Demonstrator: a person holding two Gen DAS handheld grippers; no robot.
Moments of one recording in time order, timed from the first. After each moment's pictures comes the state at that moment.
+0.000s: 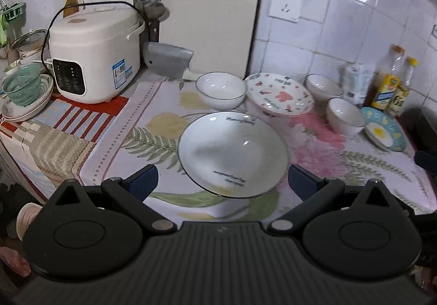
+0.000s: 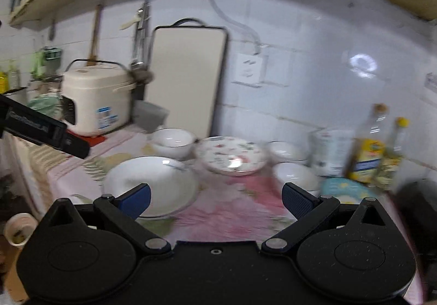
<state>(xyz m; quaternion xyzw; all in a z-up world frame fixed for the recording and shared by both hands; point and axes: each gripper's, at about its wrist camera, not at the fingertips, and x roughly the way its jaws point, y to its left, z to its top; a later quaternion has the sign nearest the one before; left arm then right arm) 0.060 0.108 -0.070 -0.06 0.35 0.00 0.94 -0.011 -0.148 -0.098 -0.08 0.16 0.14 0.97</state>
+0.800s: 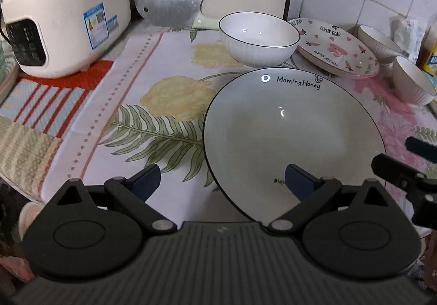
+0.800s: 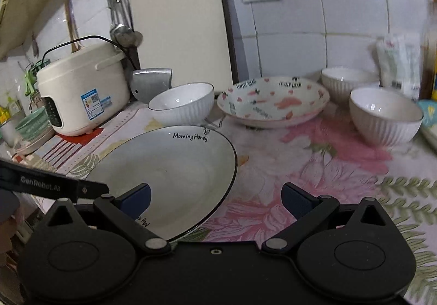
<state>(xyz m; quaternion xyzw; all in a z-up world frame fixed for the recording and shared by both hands) 0.187 0.150 -0.190 -0.04 0.42 -0.01 0.91 0.139 -0.118 -0.214 0.04 0.27 0.18 0.95</state>
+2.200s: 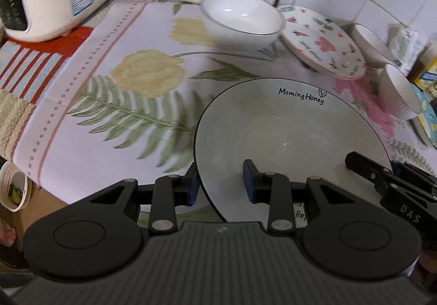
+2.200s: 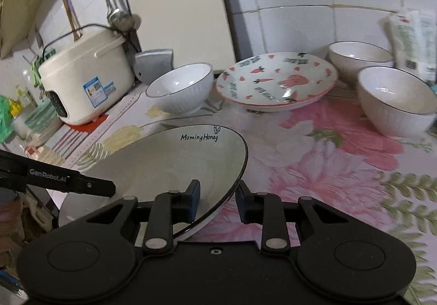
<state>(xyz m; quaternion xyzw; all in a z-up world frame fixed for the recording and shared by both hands) 0.199 0.122 -0.180 -0.10 0.48 -0.02 0.87 0.161 -0.142 -0.205 0.06 0.33 0.21 0.92</state>
